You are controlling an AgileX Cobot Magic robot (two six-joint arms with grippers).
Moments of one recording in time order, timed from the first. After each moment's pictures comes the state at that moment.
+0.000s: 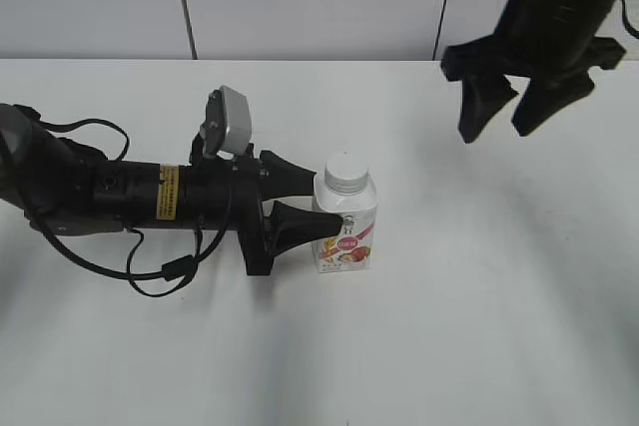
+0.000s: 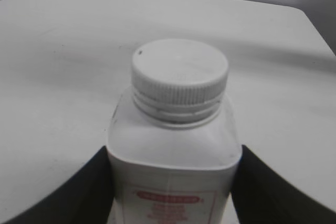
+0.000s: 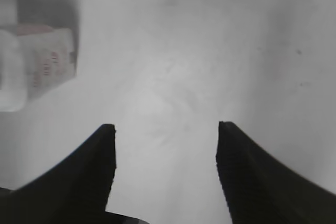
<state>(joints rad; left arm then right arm) -0.34 2.18 -0.95 1.27 -1.11 -0.51 0.37 1.84 -1.54 0.13 1.21 0.03</state>
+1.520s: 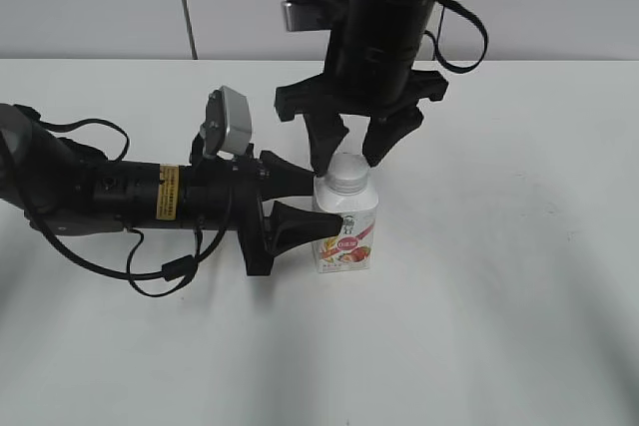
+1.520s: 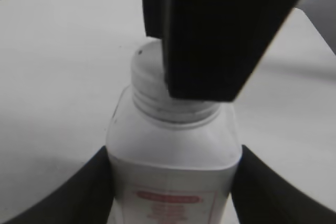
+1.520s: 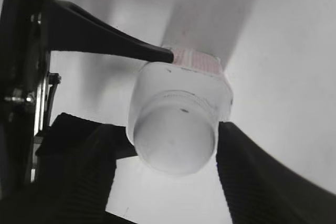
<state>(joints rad) -0.34 2.18 -0.95 1.28 -1.11 -0.51 0.61 2.07 -1.75 0.18 1.22 0.13</state>
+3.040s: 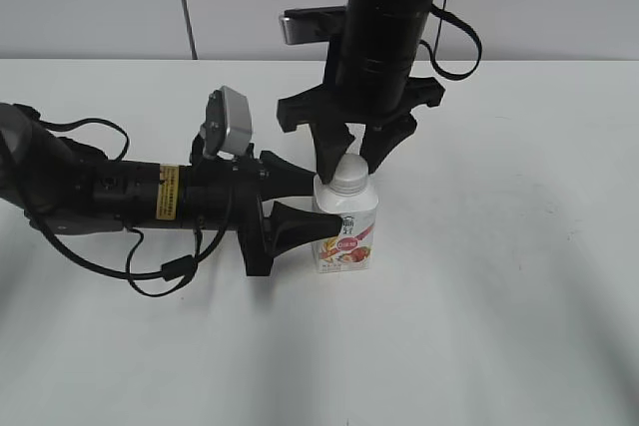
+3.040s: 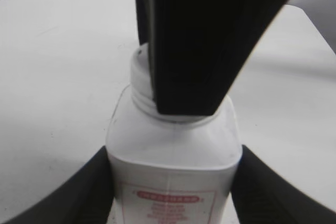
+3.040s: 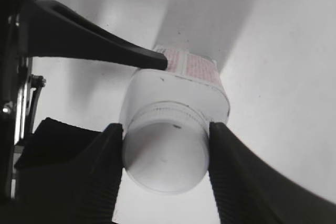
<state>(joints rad) -0.34 2.18 -0.95 1.29 -1.10 -0.51 0.62 2.10 -1.76 0.17 1.22 0.07</state>
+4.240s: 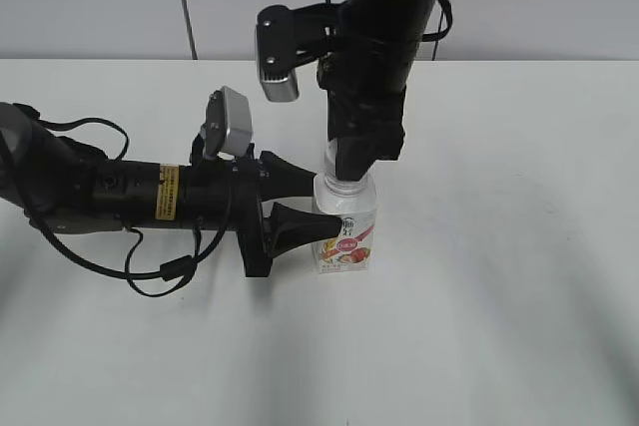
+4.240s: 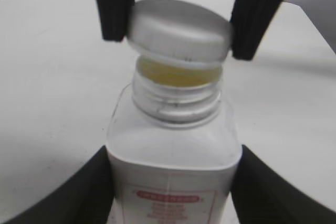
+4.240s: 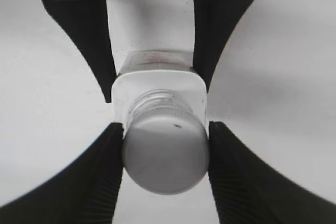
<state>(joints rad) -0.34 2.18 -0.96 1.30 -1.10 -0.51 0.62 2.06 -1.76 0.18 1.22 -1.21</state>
